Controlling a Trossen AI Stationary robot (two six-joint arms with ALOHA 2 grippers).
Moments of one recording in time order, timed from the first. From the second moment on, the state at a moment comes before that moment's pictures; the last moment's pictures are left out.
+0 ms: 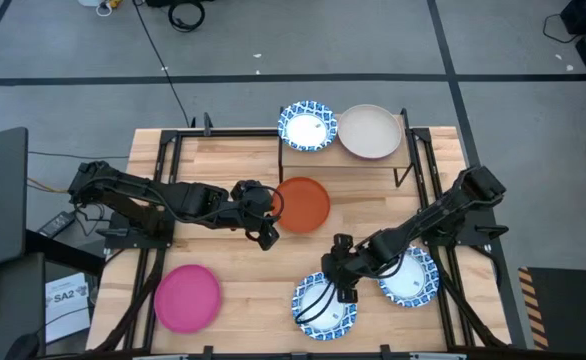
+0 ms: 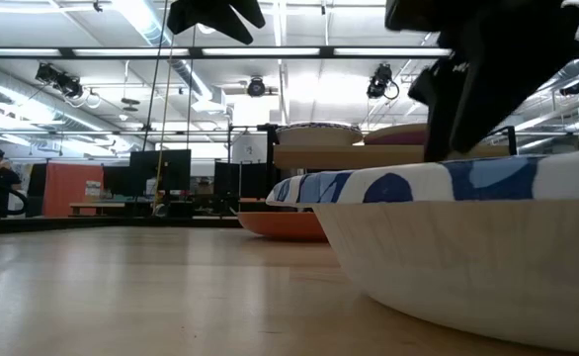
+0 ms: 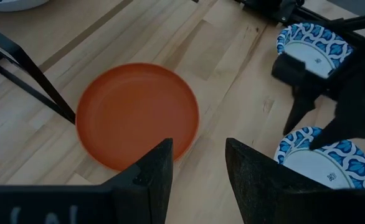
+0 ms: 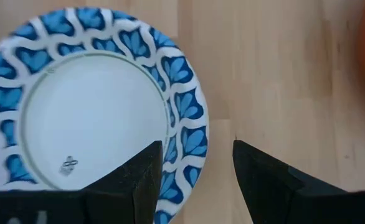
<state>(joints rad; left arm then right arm) -0.23 1.47 1.35 -0.70 -0.45 -0.67 0.48 1.70 1.11 -0.52 0.18 0.47</state>
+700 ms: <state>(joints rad) -0.23 1.47 1.35 -0.70 -0.45 -0.67 0.44 1.82 1.11 -0.48 0.10 0.47</state>
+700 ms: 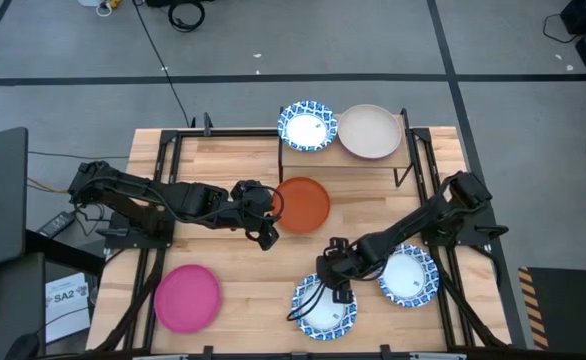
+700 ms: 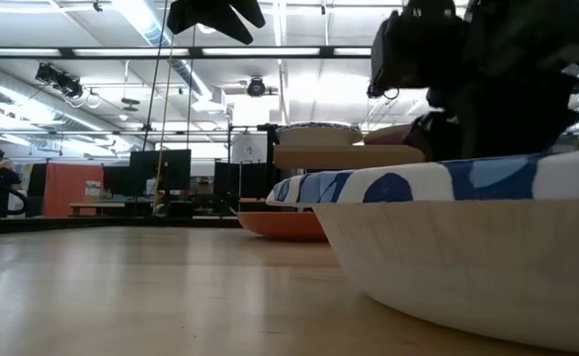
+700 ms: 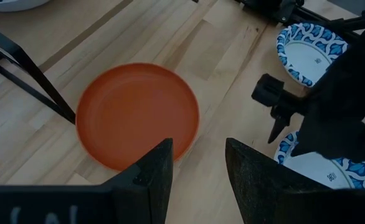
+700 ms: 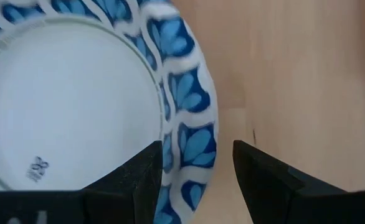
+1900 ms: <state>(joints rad) -0.23 1.47 1.35 -0.69 -0.44 -0.67 0.35 1.68 1.11 -0.55 0.10 0.47</state>
